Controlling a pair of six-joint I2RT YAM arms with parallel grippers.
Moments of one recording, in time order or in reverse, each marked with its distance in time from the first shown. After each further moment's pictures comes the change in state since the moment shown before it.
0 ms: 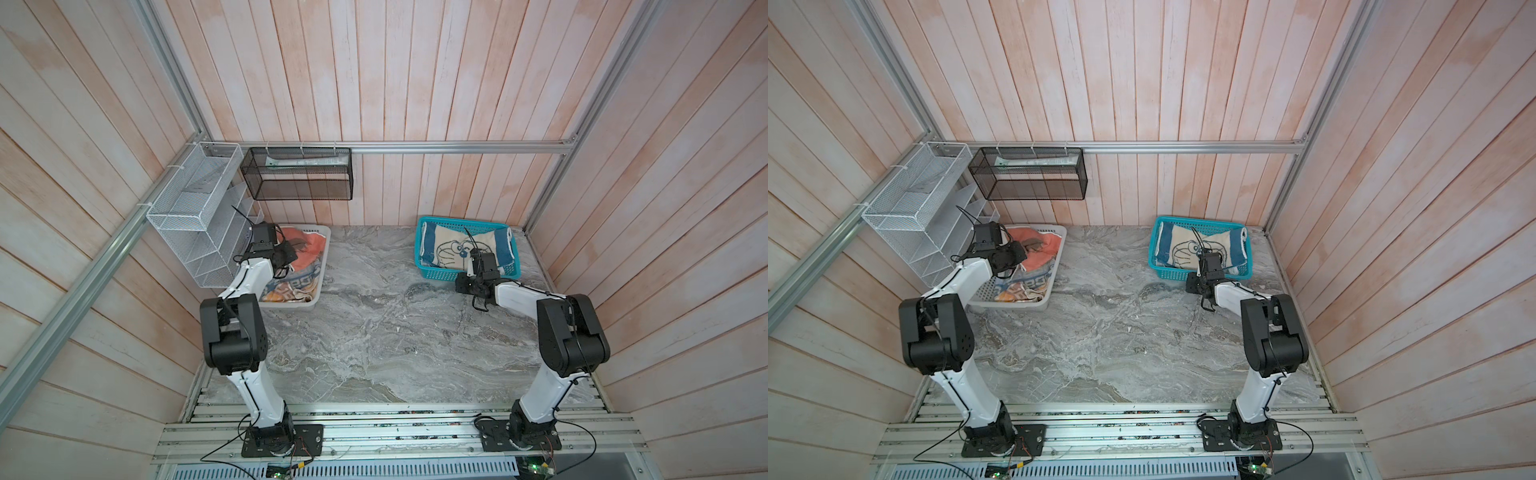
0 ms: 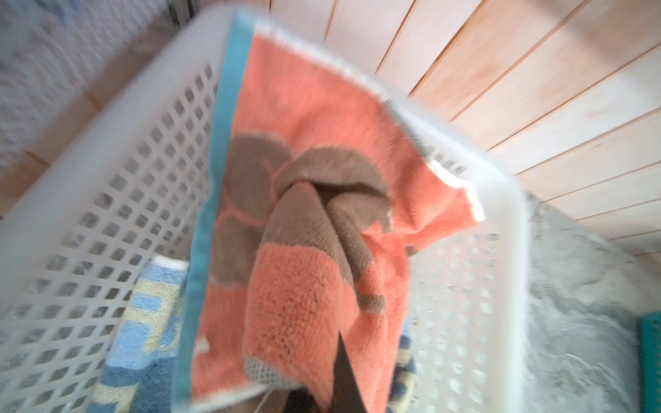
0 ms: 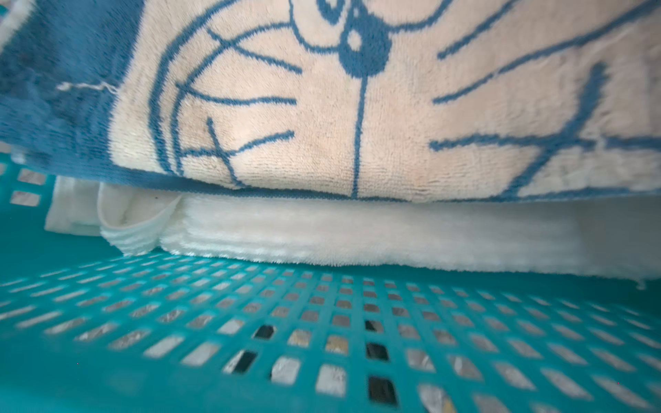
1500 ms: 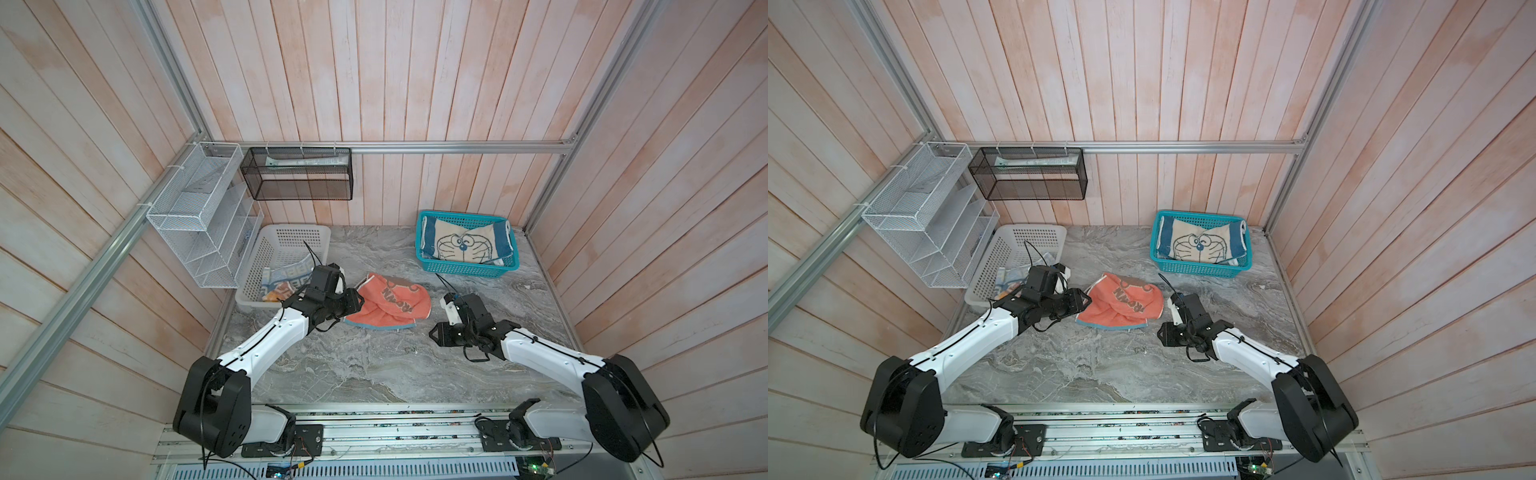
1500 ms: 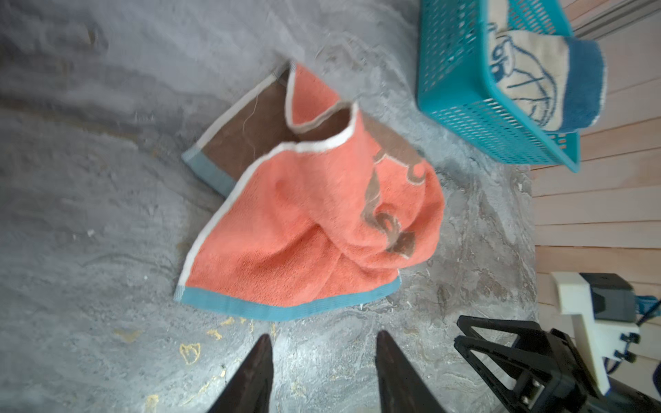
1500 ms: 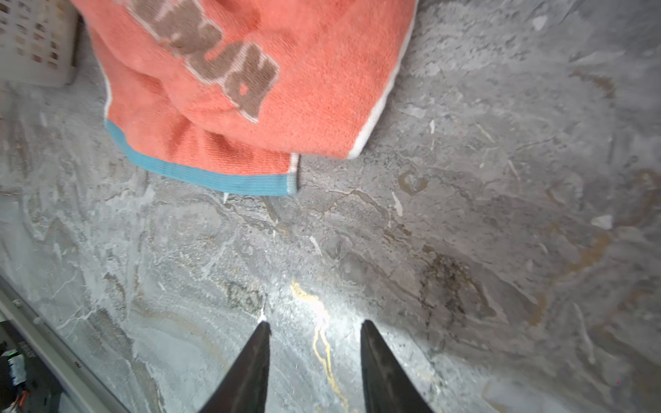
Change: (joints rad) left arm -0.526 -0.413 -0.540 -0.032 0.156 -0.286; right arm 0.359 -0.442 -0.419 -0.166 -0.208 0.195
